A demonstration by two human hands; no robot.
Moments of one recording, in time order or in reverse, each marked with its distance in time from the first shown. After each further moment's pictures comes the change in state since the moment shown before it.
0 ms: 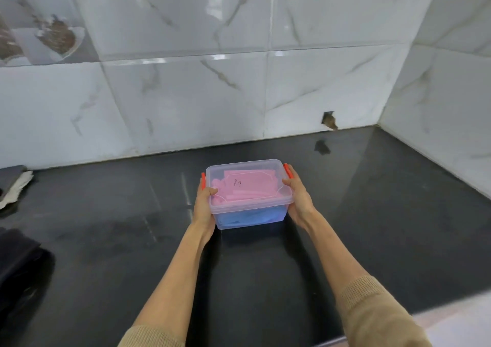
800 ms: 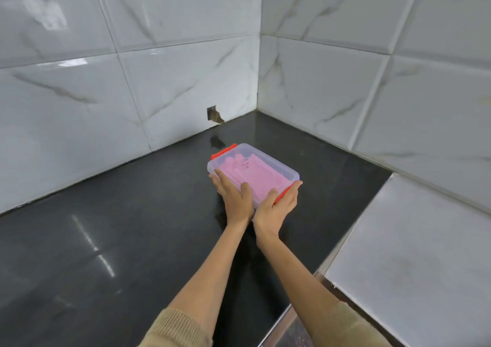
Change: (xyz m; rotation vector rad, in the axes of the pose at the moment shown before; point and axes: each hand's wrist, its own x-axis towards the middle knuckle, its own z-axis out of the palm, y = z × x) left_hand -0.028 -0.123 0.218 0.764 -0.335 0.277; right_hand -0.067 -0.010 -0.074 -0.214 1.128 -0.304
